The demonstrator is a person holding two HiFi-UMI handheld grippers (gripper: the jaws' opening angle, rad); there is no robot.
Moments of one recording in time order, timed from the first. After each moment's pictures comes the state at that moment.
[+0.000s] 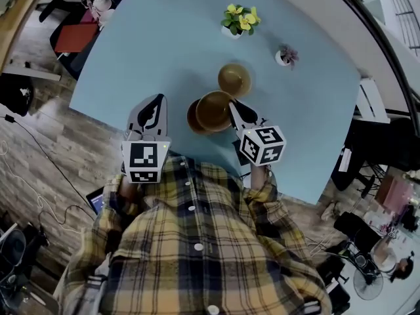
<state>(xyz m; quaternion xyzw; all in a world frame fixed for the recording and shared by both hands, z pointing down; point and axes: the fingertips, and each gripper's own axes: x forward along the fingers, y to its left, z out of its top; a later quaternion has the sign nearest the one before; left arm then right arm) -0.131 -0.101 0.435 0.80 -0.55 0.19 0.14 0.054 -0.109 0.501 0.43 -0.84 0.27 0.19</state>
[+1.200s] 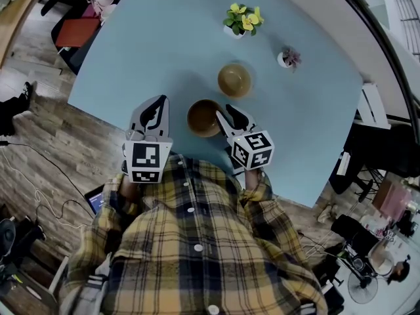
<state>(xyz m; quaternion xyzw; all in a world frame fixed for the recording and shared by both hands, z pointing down) -0.123 -0.099 0.447 0.80 -0.55 0.20 0.14 0.035 -0.088 0.535 0.39 -0.86 0.28 0.20</state>
